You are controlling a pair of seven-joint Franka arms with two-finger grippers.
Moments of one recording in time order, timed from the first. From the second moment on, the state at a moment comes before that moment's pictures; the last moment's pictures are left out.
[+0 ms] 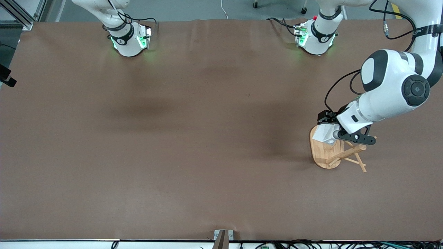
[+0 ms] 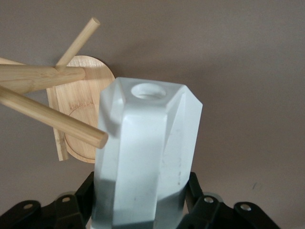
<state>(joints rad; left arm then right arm) -0.14 0.20 -0.02 -1.83 -0.15 1.94 0.08 -0.10 -0.03 -0.04 -1.46 -0.03 1.48 0.01</state>
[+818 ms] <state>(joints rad) -0.14 0.20 0.02 -1.84 -0.15 1.97 0.16 -0.10 -0.03 -0.04 -1.46 -0.03 1.48 0.02</state>
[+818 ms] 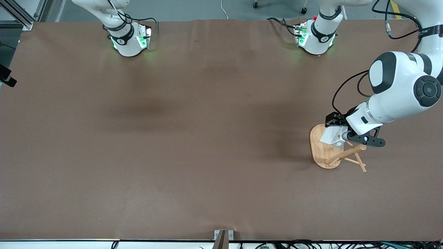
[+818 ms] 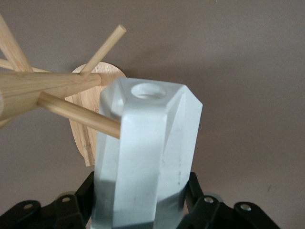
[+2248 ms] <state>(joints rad) -0.14 0.24 0.06 -1.84 -0.15 2.01 0.18 -0.10 -0.03 -0.05 -1.46 -0.03 1.48 0.03</state>
